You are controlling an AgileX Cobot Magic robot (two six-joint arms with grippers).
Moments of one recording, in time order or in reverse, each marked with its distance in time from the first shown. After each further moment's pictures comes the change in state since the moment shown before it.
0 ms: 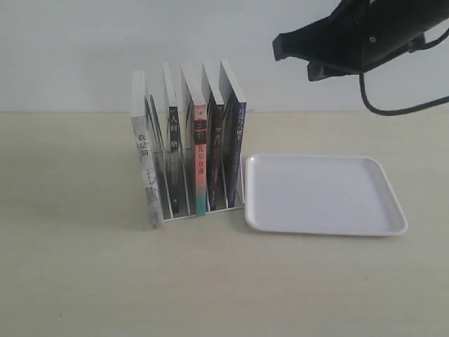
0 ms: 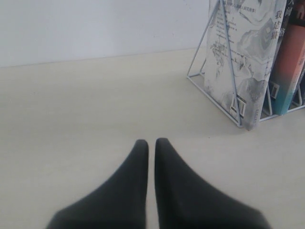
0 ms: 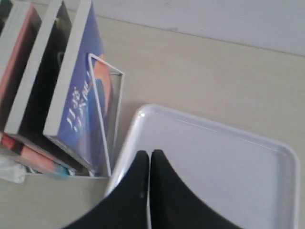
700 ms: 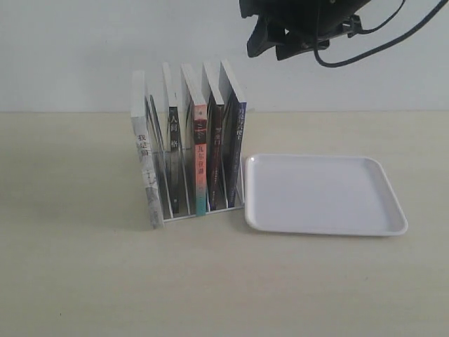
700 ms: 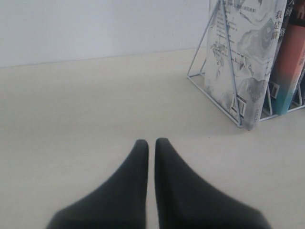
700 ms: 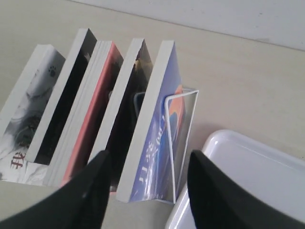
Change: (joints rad) left arm 0.000 0.000 0.000 0.000 0.000 0.000; right arm -0.084 0.266 -0.378 0.508 0.209 -0.396
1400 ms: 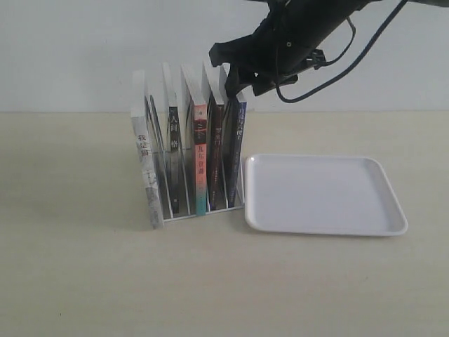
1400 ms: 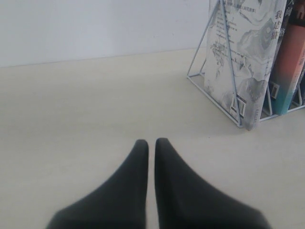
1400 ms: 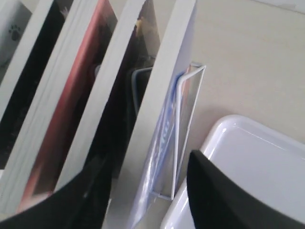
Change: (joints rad) left arm 0.000 0.000 0.000 0.000 0.000 0.000; right arm 0.075 0.144 -0.060 -0.105 0.006 0.061
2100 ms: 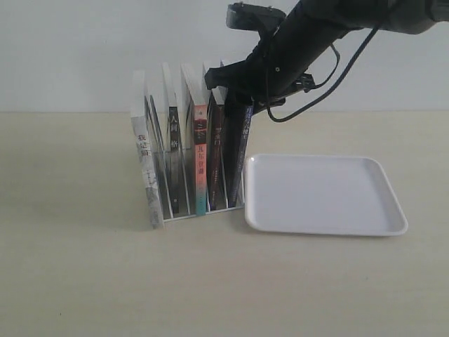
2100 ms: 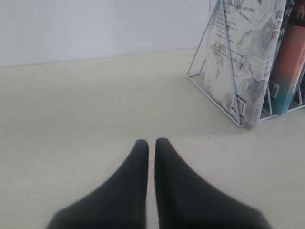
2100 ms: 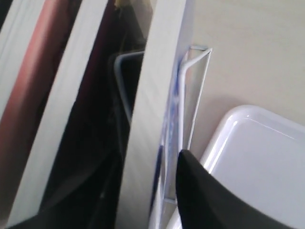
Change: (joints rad) left arm 0.000 0.000 0.000 0.000 0.000 0.000; right arm 0.004 0.082 -0.006 0.014 -0.019 0.008
